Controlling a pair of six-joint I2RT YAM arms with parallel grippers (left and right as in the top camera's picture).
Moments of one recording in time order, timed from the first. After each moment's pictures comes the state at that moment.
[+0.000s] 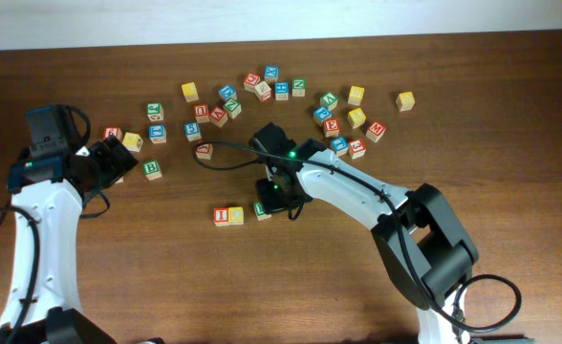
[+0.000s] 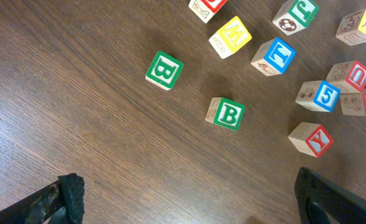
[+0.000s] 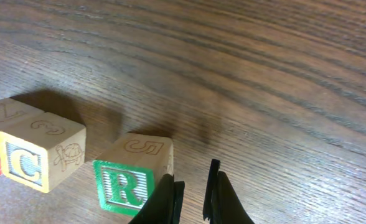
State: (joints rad) left arm 0.27 1.52 1.24 -0.85 0.00 -0.43; right arm 0.66 2.06 1.47 -0.78 -0.17 0.42
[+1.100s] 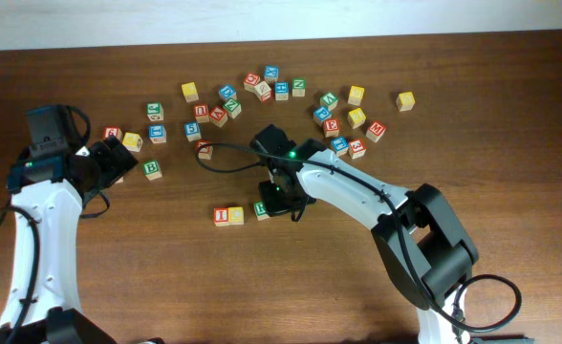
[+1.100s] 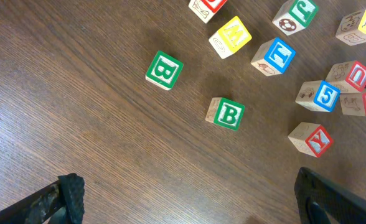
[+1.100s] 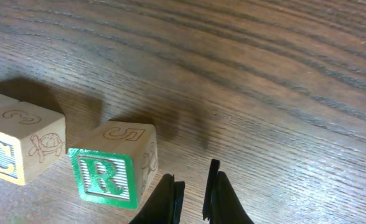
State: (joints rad) left arm 0.27 1.52 1.24 -0.85 0.00 -0.43; right arm 0.66 2.06 1.47 -0.82 -0.15 0.42
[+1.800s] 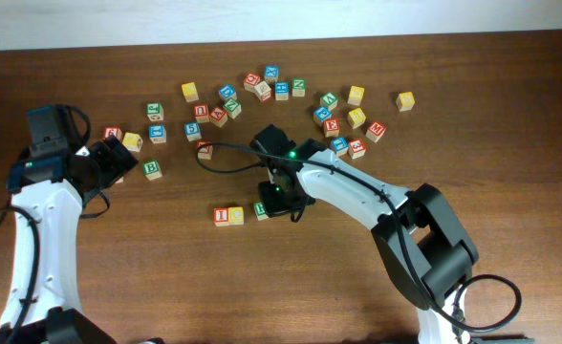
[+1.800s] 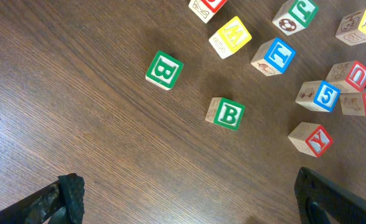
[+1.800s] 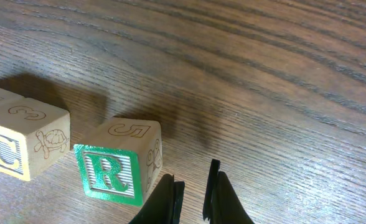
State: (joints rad) left arm 0.27 1.52 1.24 -0.85 0.00 -0.43; right arm 0.66 2.06 1.47 -0.82 -0.17 0.42
